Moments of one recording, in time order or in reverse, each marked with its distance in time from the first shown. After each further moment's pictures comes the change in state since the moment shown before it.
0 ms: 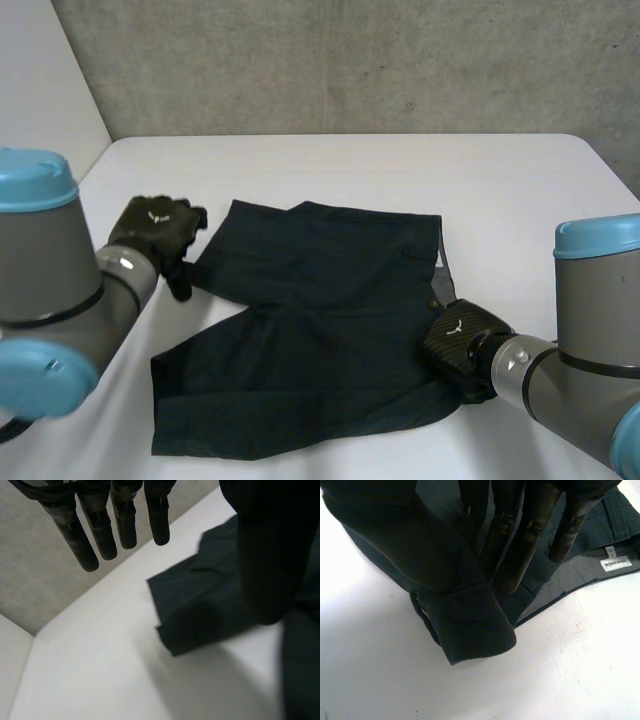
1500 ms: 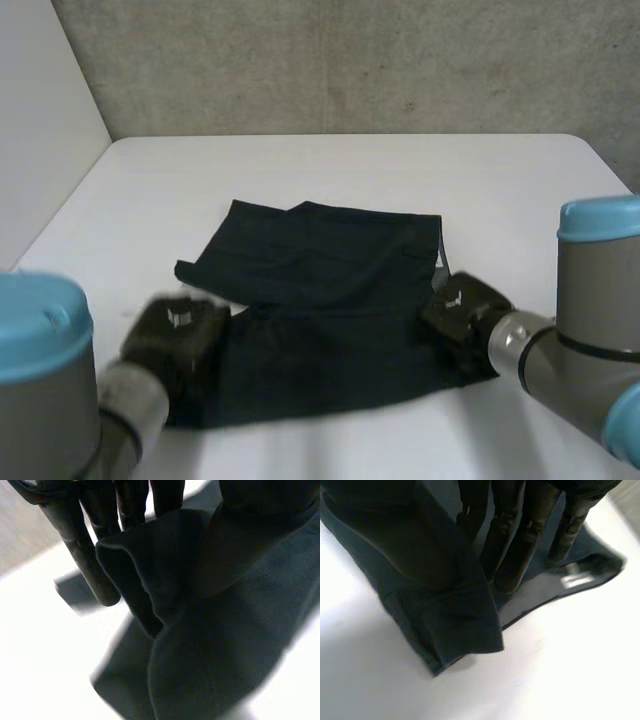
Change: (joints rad) left arm -0.190 0.172 -0.284 -0.010 -0.090 -0.190; right arm 0.004 -0.002 -0.068 -0.046 0.010 0.040; left_hand 0.779 0.830 0.817 0.841 0.795; right_hand -0.001 0.000 0.000 0.000 0.000
